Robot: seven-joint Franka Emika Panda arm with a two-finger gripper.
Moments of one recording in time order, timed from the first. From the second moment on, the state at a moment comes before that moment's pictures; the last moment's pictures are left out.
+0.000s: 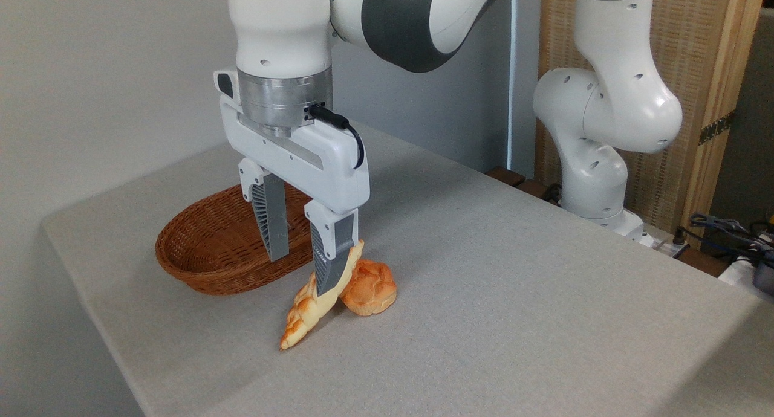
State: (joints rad) arm 0.03 0.01 0.01 -1.79 -0.10 1.93 0.74
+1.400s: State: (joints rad) arm 0.04 0.01 0.02 -1.79 -0.10 1.91 0.74
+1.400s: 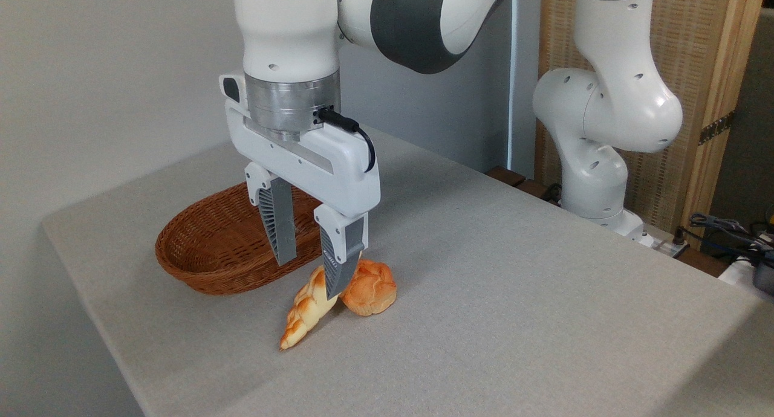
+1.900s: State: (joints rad) arm 0.03 0.02 0.00 -1.80 -0.10 1.86 0.74
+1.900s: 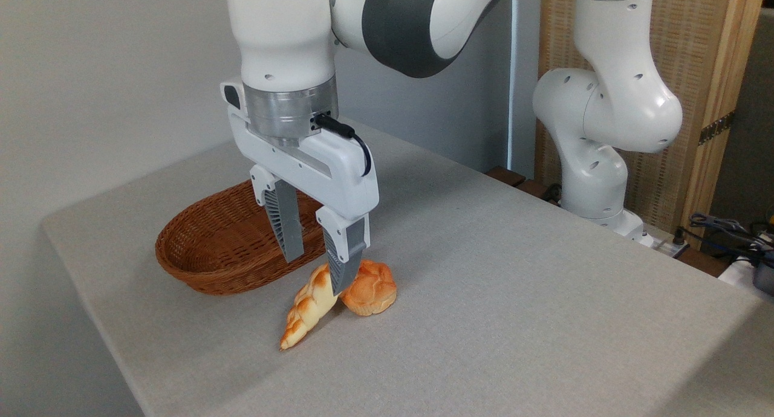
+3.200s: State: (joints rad) arm 0.00 0.16 -0.09 -1.82 -0.10 1.83 0.76
